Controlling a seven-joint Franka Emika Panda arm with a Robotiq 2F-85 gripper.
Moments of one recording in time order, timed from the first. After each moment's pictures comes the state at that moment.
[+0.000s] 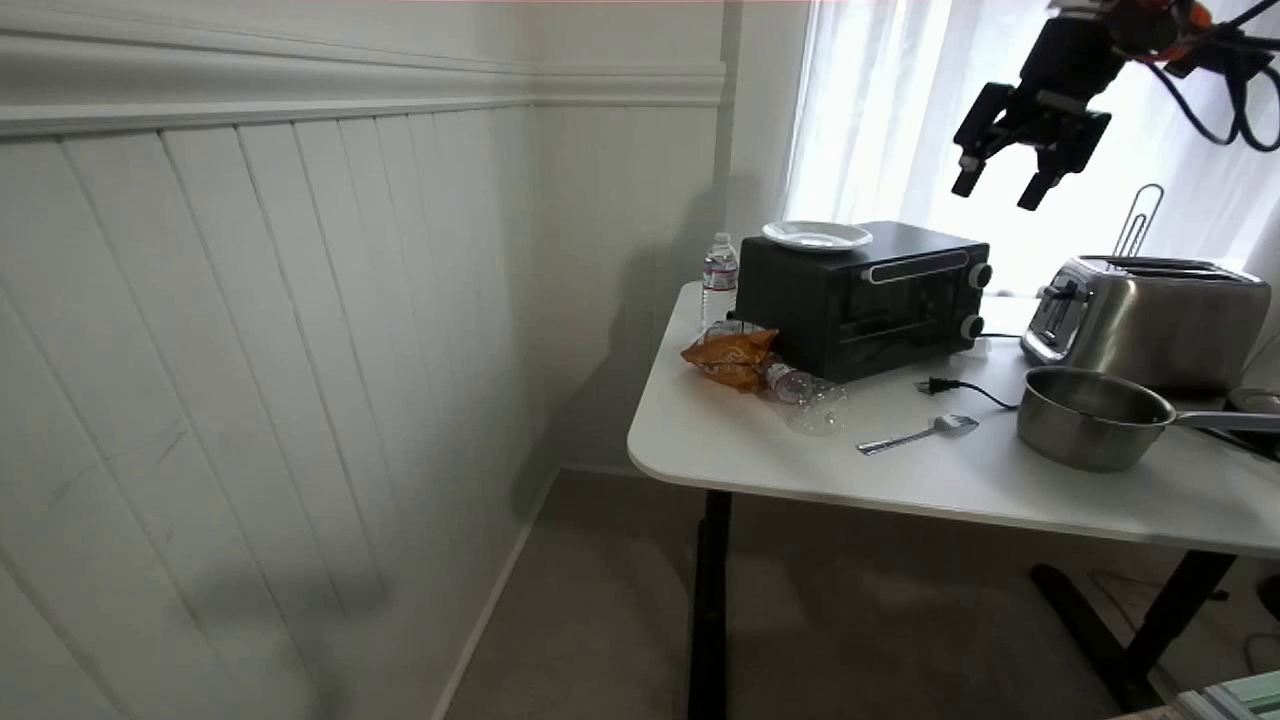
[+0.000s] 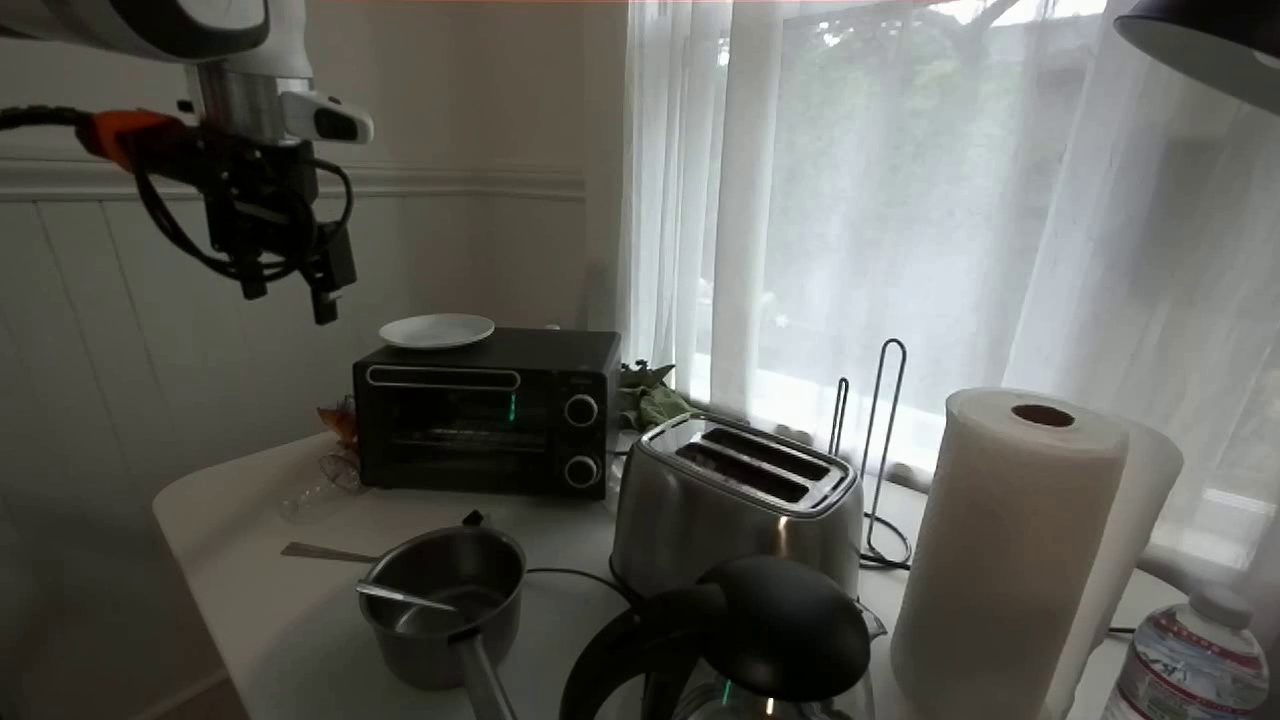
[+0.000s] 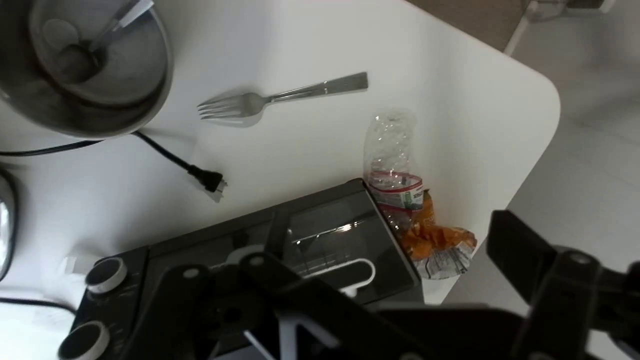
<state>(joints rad) 0.18 -0.37 0.18 -2.46 0.23 2.27 0.22</state>
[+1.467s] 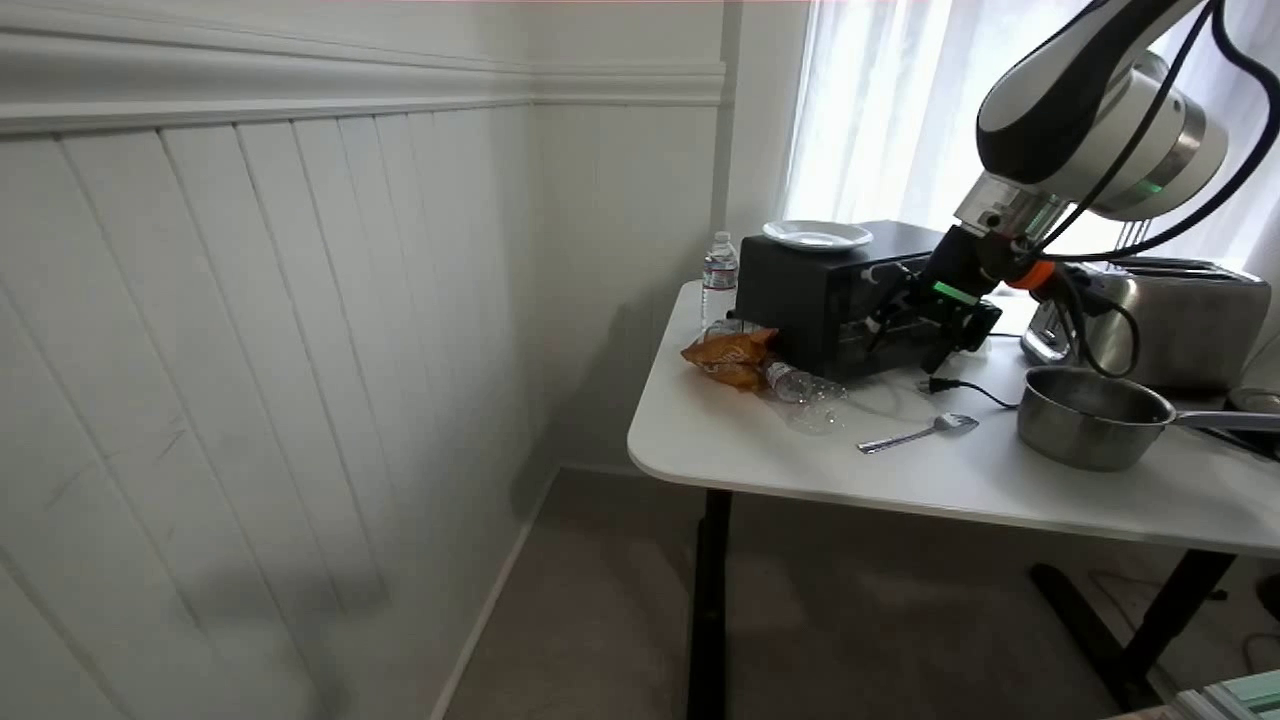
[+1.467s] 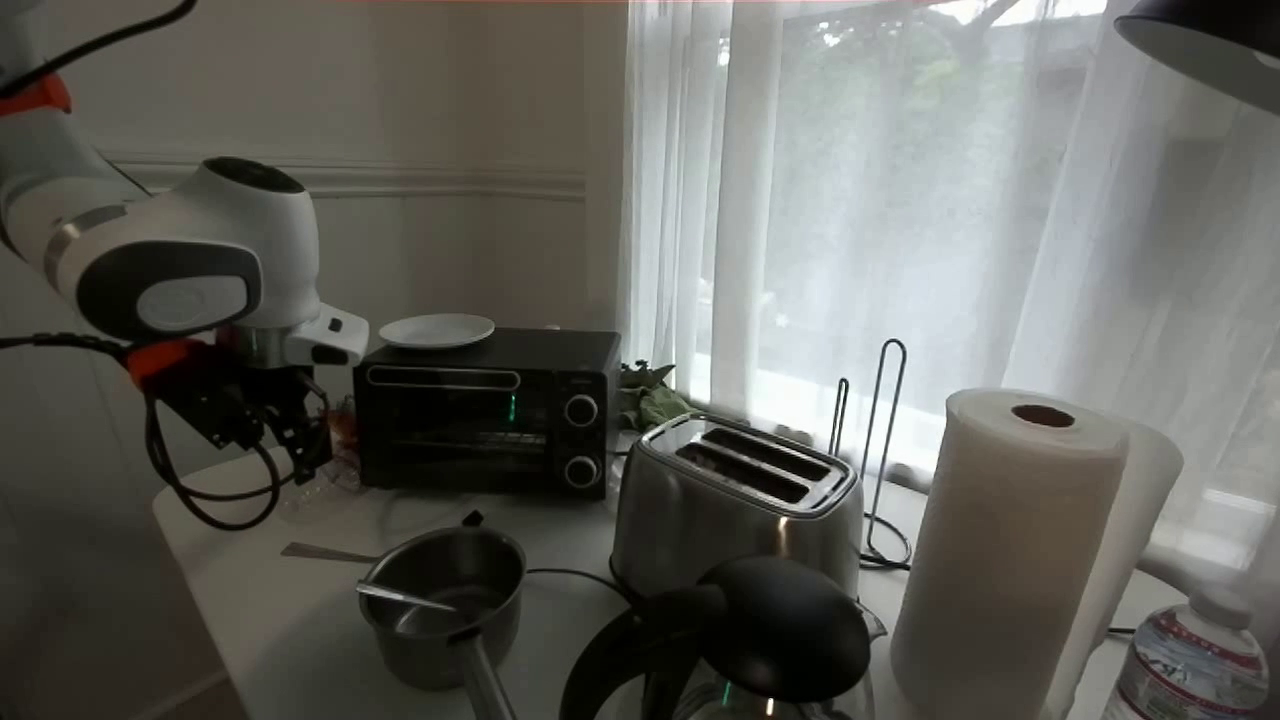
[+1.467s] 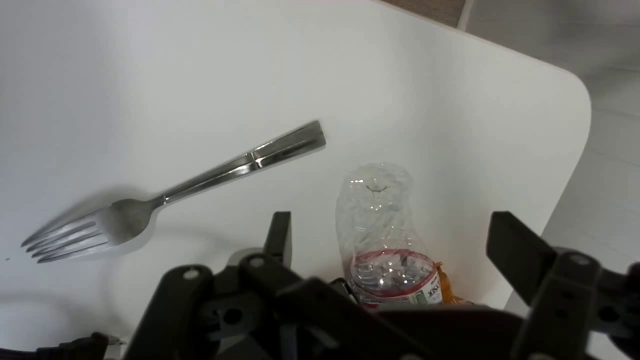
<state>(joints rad) 0.33 0.09 0.21 -2.55 0.77 2.87 -0.05</state>
